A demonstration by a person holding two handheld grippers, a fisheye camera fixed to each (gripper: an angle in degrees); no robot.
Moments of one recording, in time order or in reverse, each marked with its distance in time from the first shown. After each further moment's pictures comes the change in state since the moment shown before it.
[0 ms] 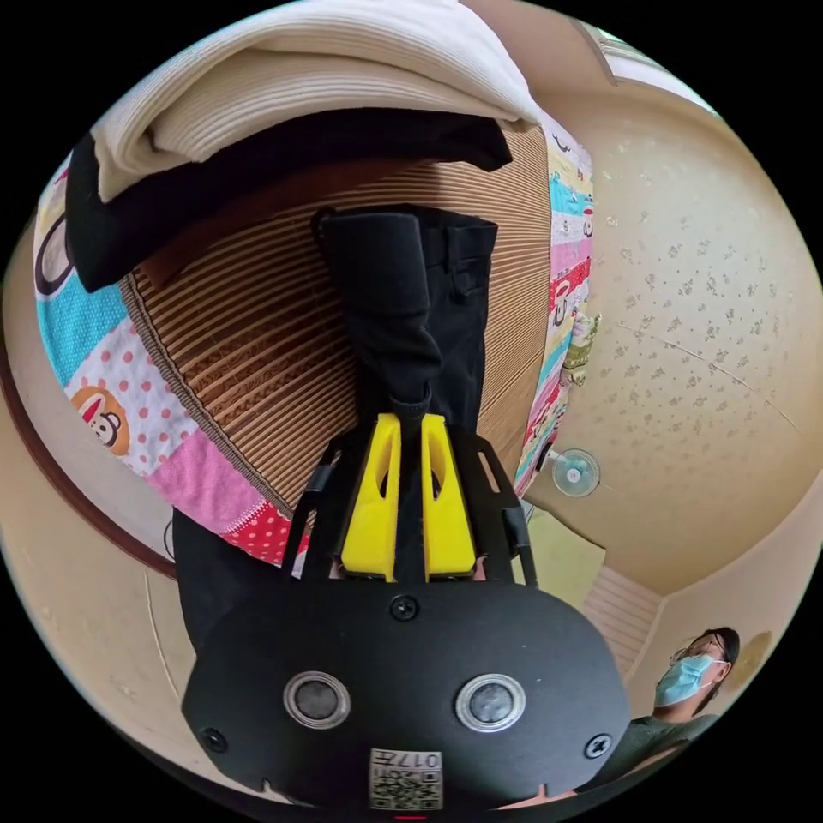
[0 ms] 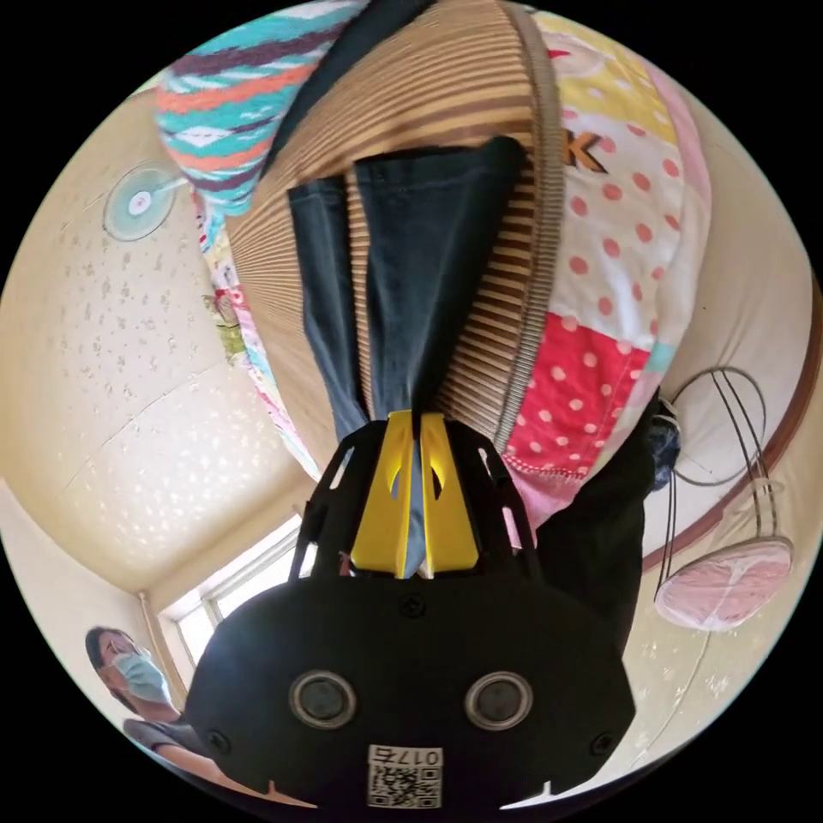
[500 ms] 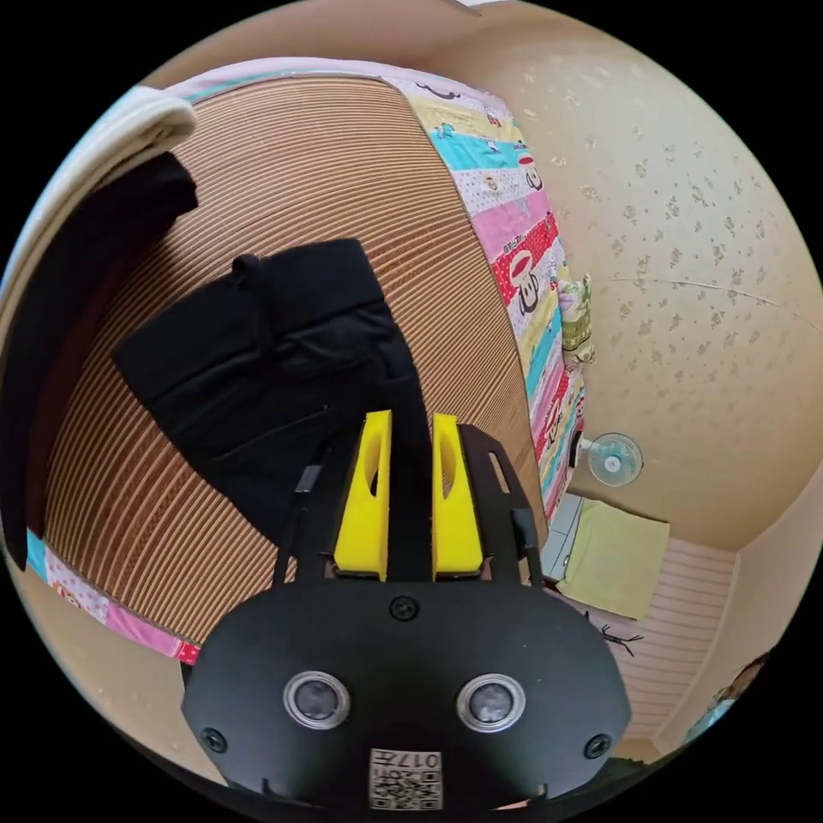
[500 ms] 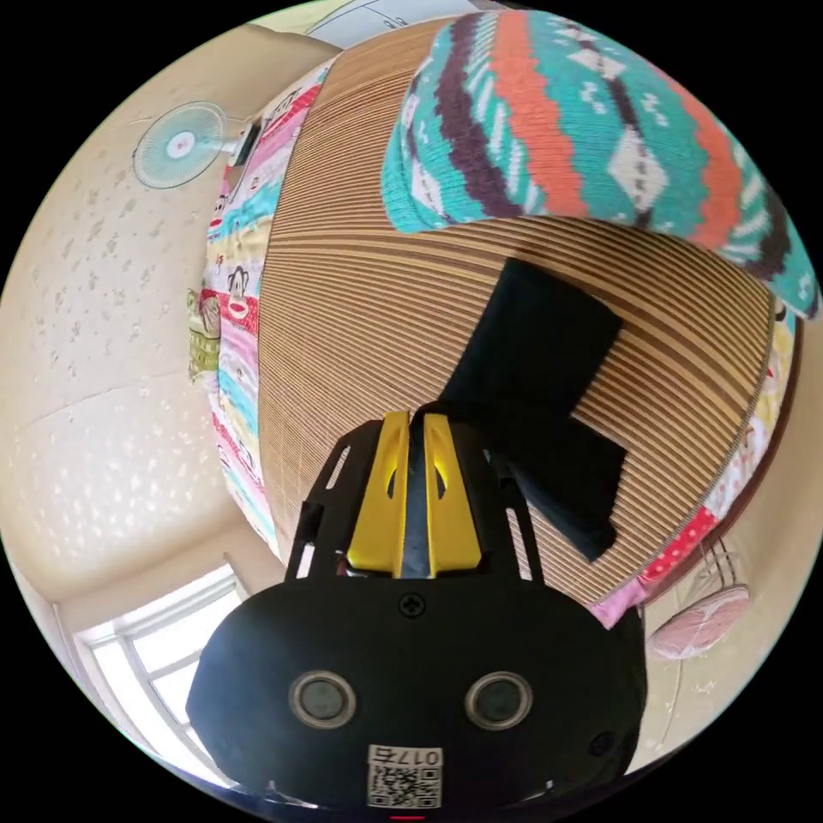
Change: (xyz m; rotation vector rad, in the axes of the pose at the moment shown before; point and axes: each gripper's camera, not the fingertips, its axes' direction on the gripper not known) left arm 0.209 -0.094 0.177 0.069 -0.169 0.299; right arm -0.200 -0.101 0.129 0.208 0.262 -0.125
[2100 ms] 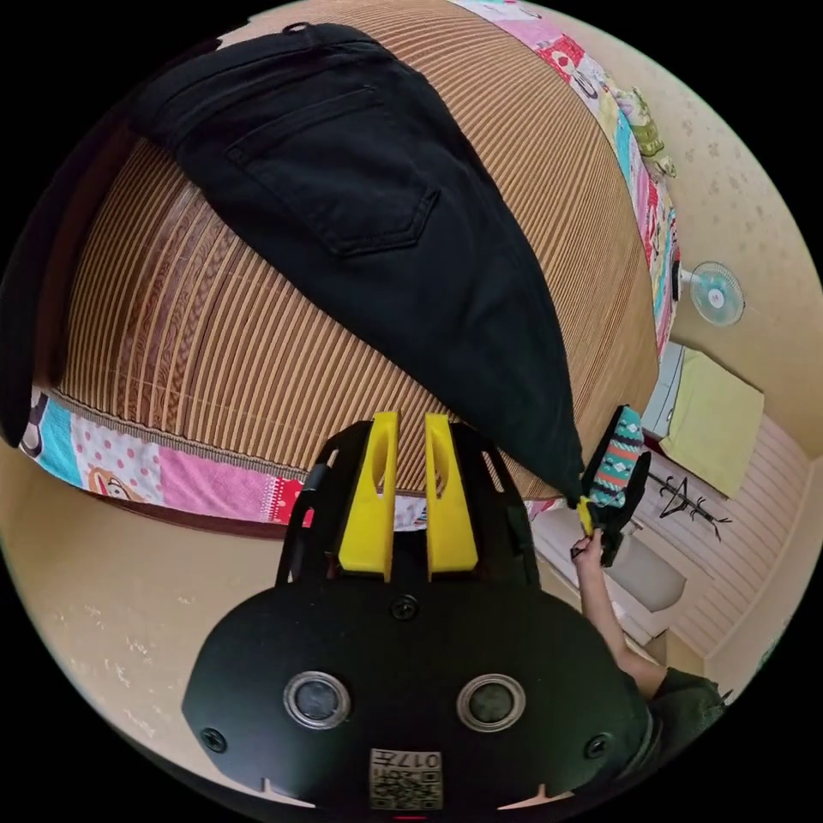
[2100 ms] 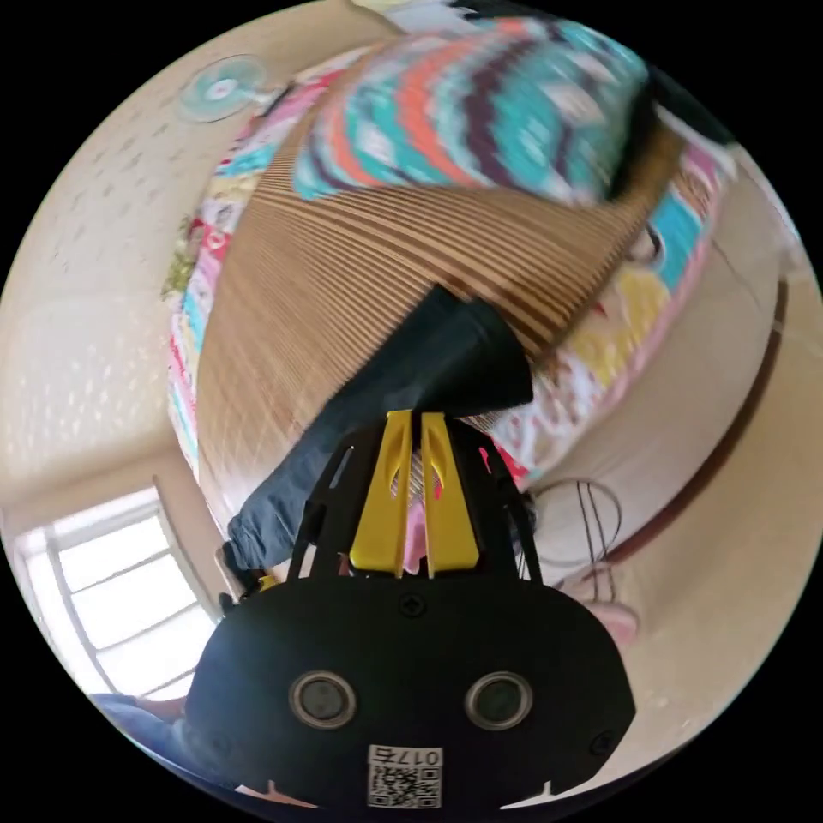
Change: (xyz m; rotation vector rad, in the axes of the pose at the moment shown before) left arm -0.069 0.055 0.107 -0.452 -0.254 0.138; right arm 0.151 0.052 -0.069 -0.107 0.168 -0.153
